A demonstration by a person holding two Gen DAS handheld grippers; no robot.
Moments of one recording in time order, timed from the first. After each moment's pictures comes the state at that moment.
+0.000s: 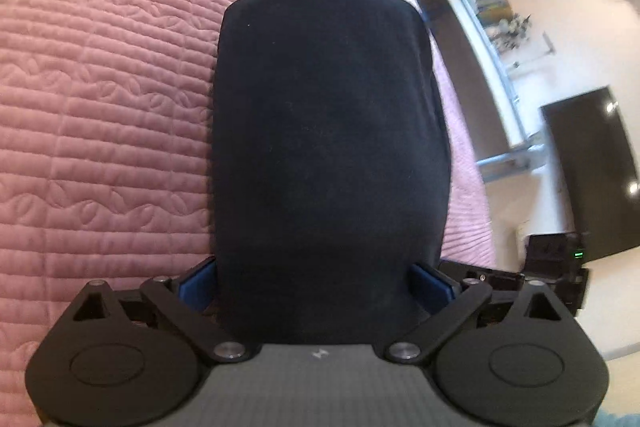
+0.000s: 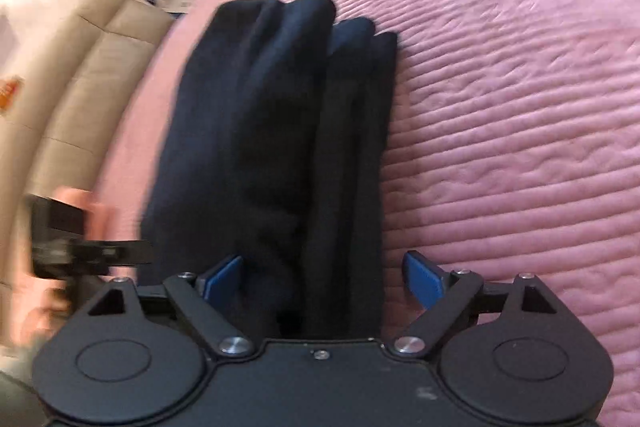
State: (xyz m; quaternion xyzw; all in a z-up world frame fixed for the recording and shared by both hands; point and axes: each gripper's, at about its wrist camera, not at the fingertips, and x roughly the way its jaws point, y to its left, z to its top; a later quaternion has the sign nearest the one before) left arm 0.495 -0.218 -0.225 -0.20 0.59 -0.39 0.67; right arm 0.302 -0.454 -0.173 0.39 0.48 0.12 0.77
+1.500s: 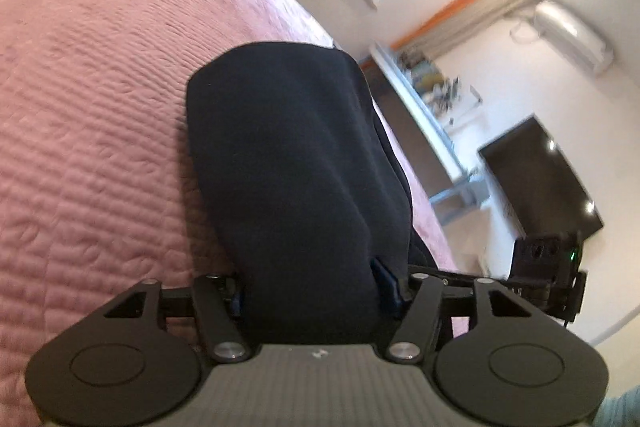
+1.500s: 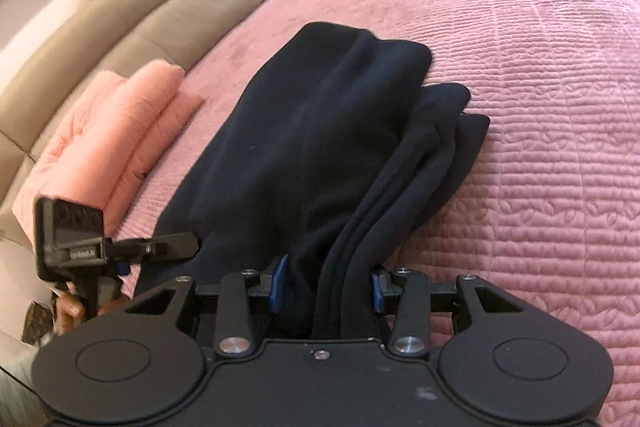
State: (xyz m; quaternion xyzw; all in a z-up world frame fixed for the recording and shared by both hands) left arm 0.256 0.007 -0.220 -0.27 0.43 -0.42 0.76; right arm 0.128 -0.215 -0.129 0.25 0.41 0.17 0.86
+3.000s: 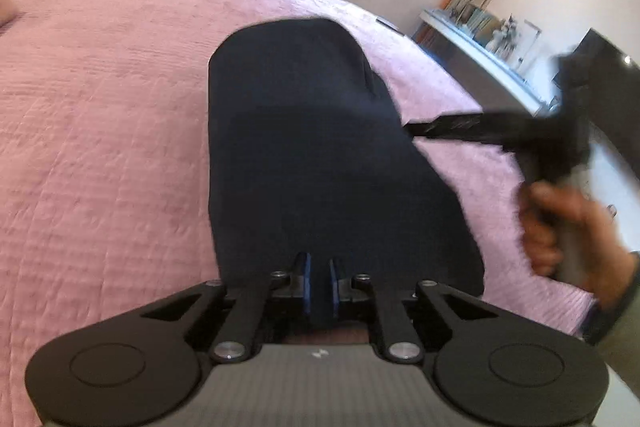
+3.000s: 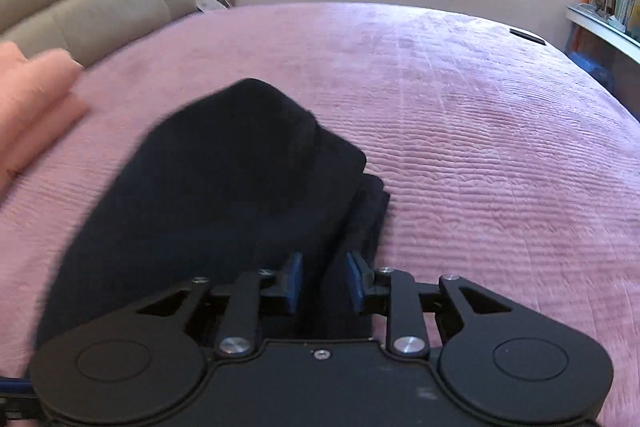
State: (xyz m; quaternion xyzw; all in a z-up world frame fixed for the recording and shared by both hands) left arm 0.110 0.003 -0.168 -0.07 0.43 -0.32 0.84; right arm 0.122 -0.153 -0.093 0.07 0.37 -0.02 0.93
